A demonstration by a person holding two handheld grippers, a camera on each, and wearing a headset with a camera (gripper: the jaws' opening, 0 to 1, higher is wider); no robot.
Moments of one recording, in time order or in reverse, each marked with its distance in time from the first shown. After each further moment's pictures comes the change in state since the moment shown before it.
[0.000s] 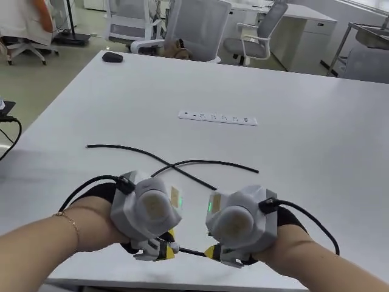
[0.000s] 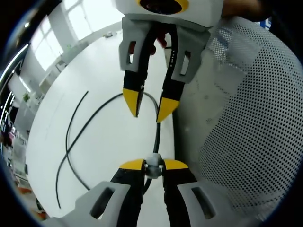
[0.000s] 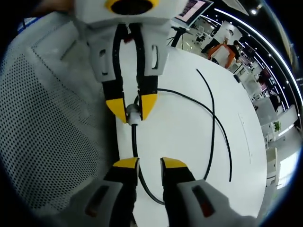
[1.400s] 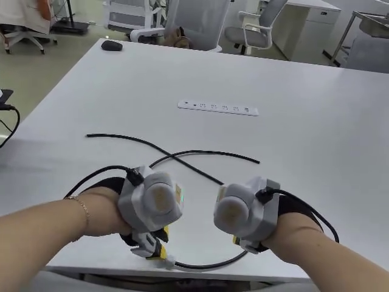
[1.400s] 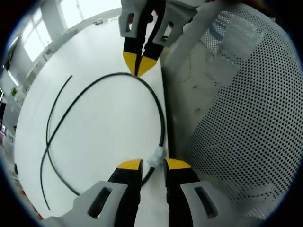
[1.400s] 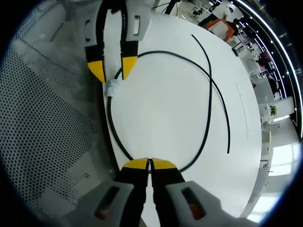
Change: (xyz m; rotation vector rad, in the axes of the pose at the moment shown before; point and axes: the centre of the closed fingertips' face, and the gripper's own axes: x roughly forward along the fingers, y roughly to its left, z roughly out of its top) left arm 0.043 -0.019 -0.030 -0.018 0.120 -0.156; right arm -0.002 -0.013 -0.069 0.025 0.319 -0.054
